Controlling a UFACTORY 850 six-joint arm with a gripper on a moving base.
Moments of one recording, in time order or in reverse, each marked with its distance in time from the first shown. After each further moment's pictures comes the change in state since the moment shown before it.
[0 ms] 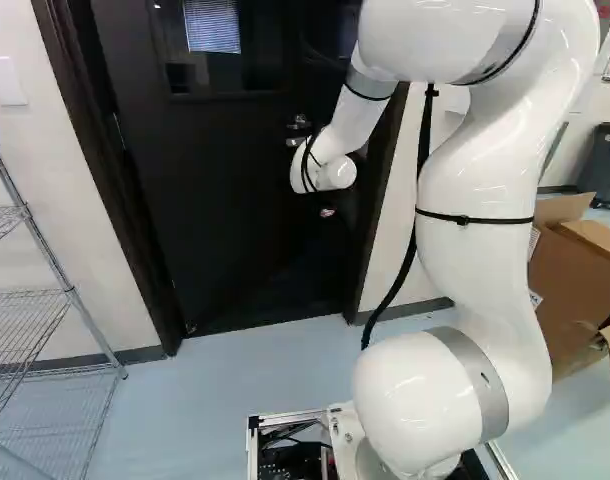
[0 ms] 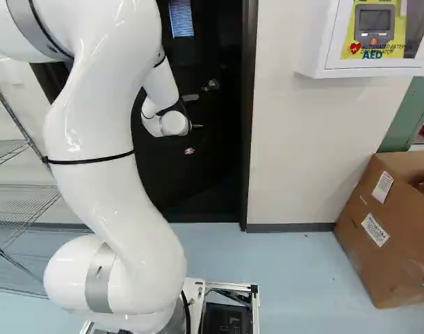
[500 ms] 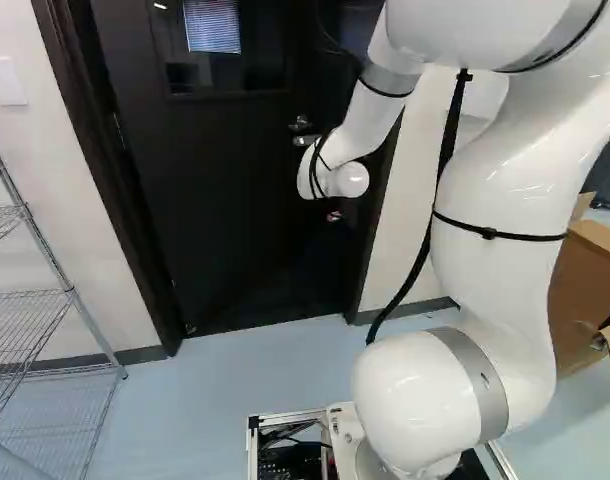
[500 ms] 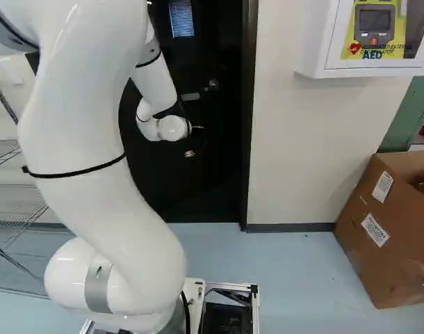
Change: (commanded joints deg) arm -1.2 6.9 8.0 0.2 6.2 0.0
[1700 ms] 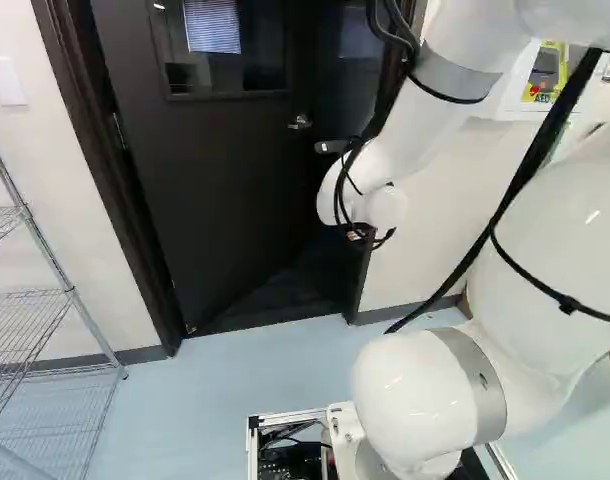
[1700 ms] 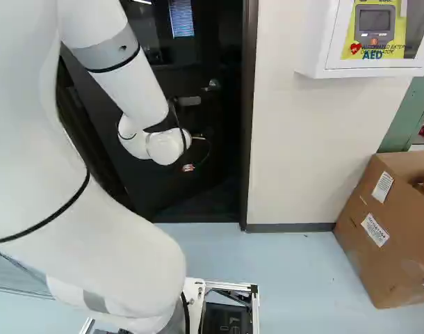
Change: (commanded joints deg) arm -3.7 18.2 18.8 0.0 5.9 0.0
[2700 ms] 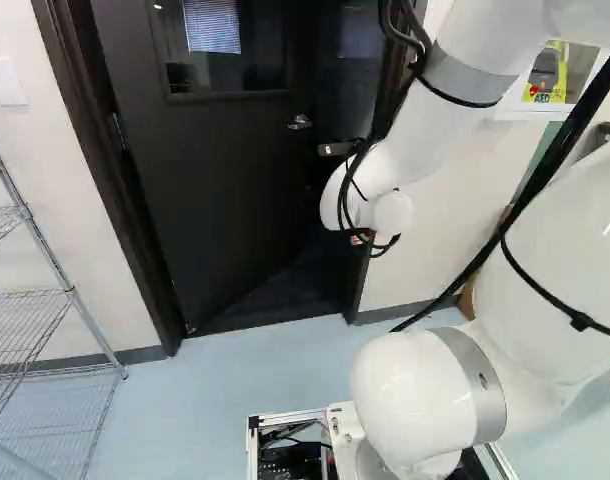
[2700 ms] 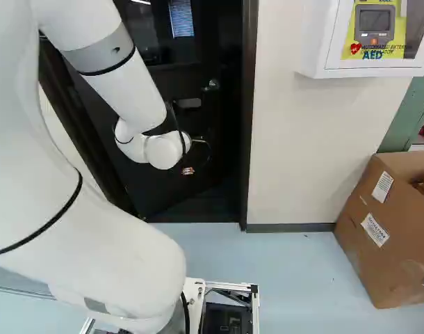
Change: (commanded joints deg) arm -0.3 1.2 1.1 0.0 0.0 0.0
